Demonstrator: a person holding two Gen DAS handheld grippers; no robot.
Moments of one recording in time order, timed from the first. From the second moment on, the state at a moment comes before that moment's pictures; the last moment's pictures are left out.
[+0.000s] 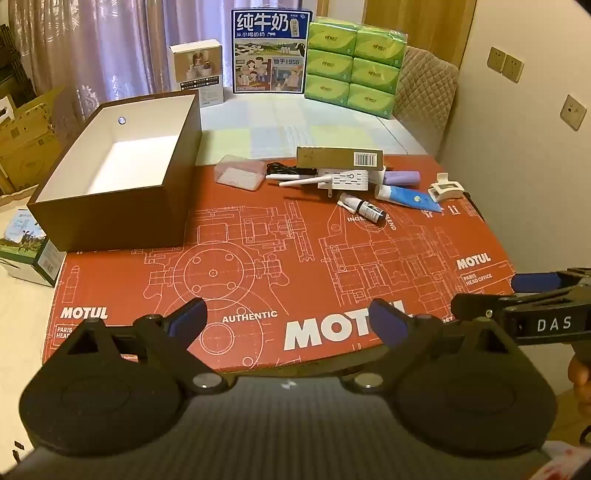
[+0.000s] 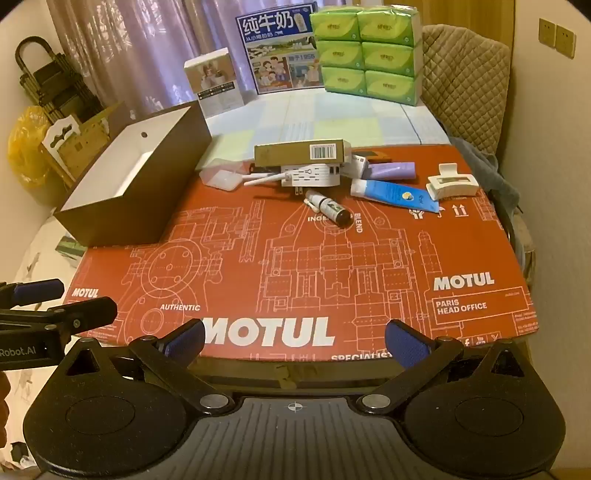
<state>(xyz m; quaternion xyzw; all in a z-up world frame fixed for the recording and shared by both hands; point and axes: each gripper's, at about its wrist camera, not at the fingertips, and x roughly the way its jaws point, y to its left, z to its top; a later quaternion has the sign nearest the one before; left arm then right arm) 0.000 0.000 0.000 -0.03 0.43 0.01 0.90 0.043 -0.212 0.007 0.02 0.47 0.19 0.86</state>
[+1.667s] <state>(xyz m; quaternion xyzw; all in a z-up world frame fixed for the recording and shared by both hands) 0.000 -0.001 0.001 -0.03 0.43 0.01 0.90 0.041 -0.202 0.011 0.02 0.47 0.19 0.86</state>
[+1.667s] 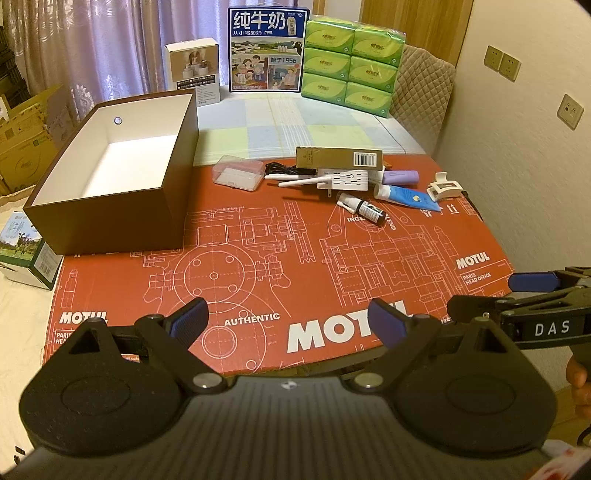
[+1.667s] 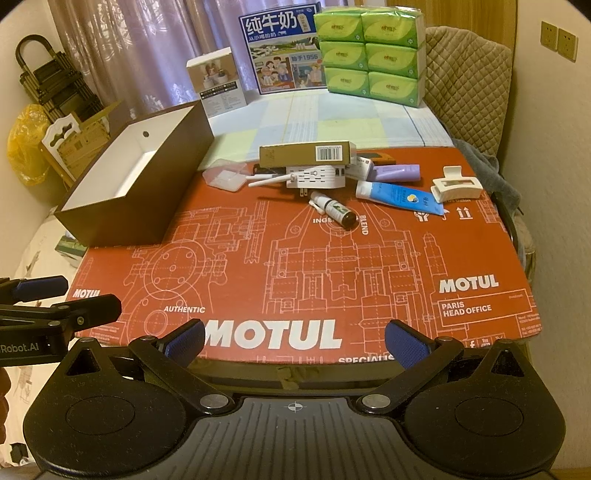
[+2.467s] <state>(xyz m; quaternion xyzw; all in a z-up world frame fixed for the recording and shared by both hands) 0.019 0.001 -0.002 -0.03 0.43 0.00 0.90 0.049 -0.197 0.013 0.03 0.47 0.18 0.86</state>
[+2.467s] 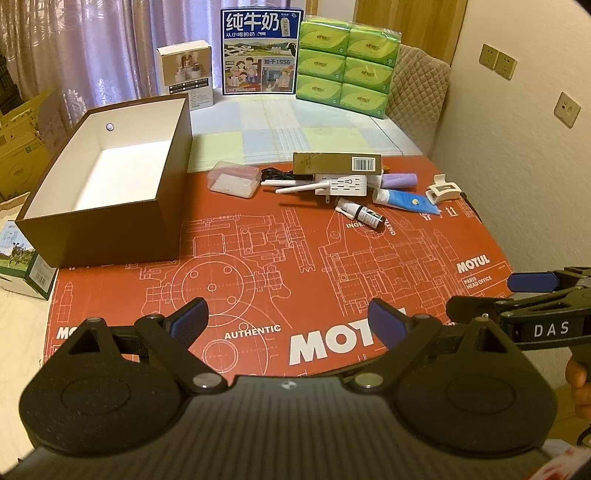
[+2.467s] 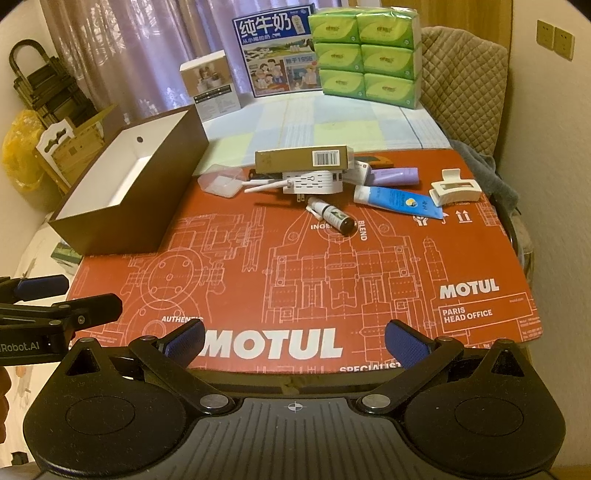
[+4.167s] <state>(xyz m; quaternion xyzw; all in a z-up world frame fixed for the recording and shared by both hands) 0.102 0.053 -0.034 -0.02 0.44 -0.04 0.90 0.093 -0.177 -0.004 0.02 0.42 0.11 0.90</state>
